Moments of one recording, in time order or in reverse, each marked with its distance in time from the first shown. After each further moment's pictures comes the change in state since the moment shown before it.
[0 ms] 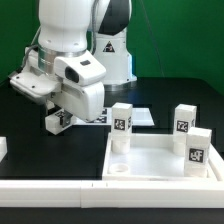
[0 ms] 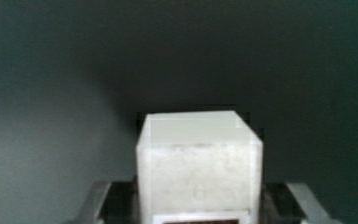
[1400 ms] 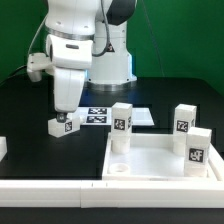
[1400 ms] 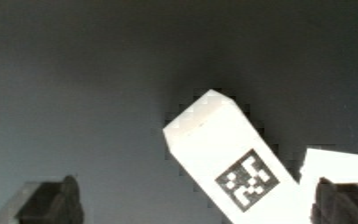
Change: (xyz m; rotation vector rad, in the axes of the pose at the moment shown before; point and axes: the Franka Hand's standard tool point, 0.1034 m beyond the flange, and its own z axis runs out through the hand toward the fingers) arm -0.009 0.016 -0.032 -0.054 -0.071 0.780
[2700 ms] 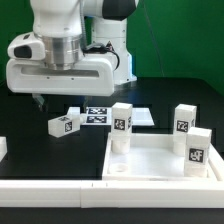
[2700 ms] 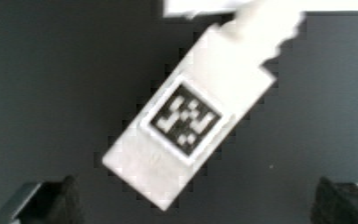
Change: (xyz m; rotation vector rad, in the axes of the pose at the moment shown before) arm -0.005 0.008 -0.008 0.332 0.035 1.794
